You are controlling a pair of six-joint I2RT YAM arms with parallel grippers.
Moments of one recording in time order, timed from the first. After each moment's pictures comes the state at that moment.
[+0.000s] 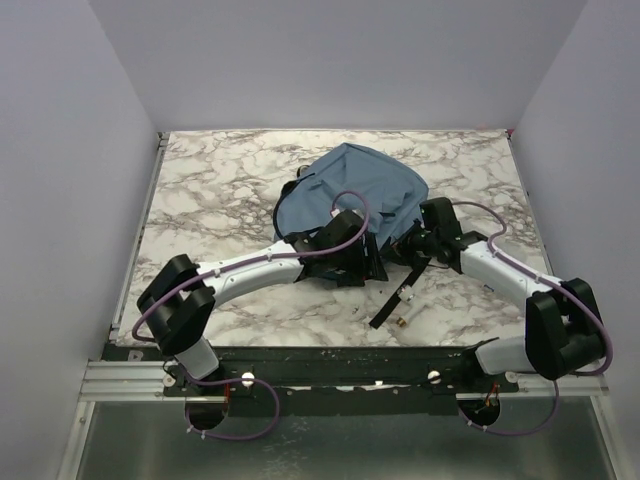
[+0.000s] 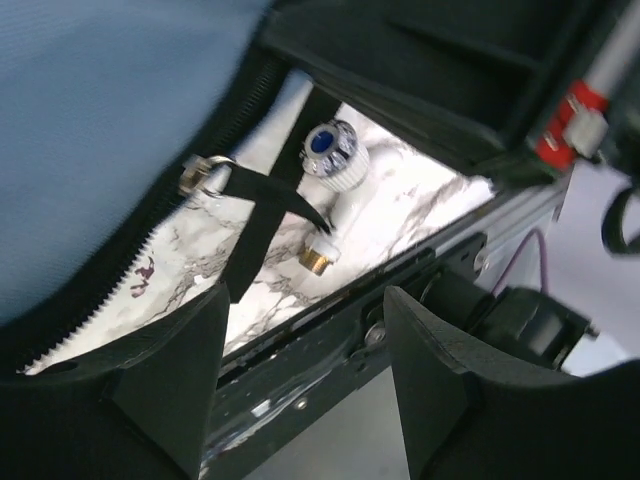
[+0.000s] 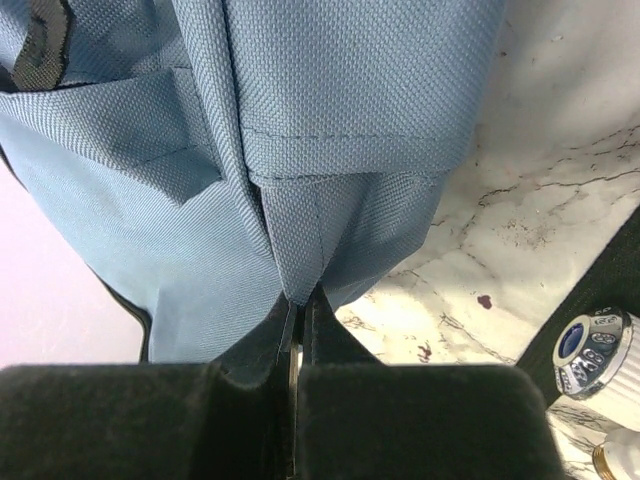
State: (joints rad) left arm -0.95 1.61 1.14 -0.32 0.18 -0.99; right arm 0.37 1.38 0.77 -0.29 -0.28 1.17
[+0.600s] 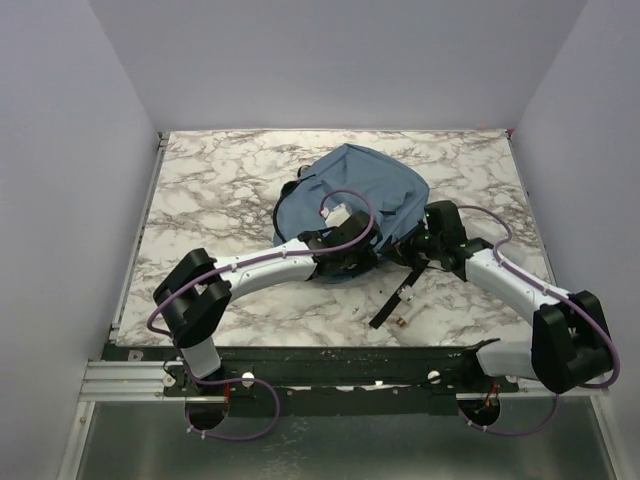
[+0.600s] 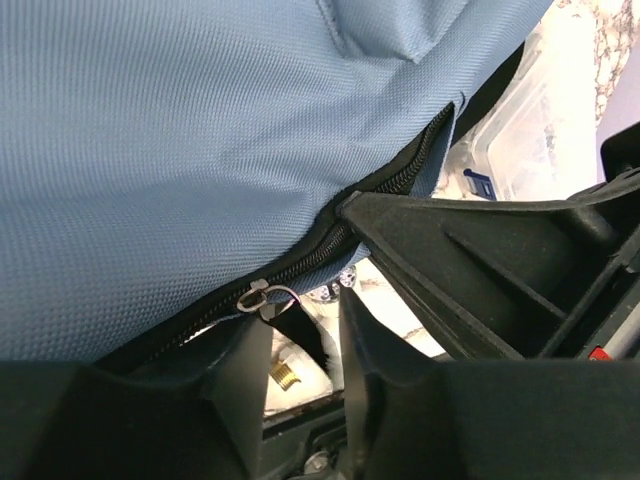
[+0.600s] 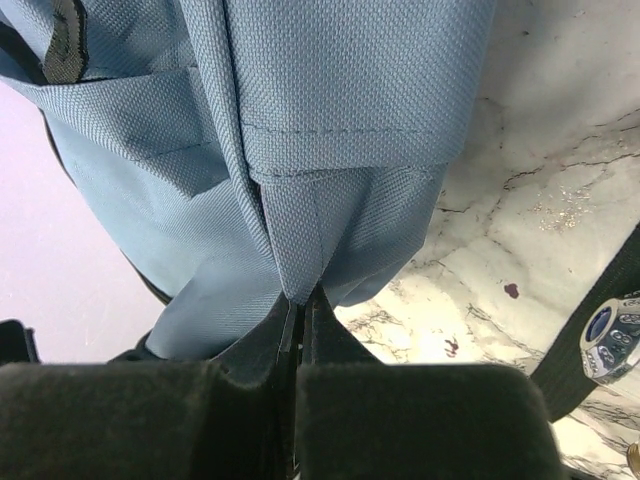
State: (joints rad) left arm -0.98 1.71 1.20 -0.33 -0.14 -1.31; right arm 0.37 1.30 0.71 -0.23 -0.29 1.25
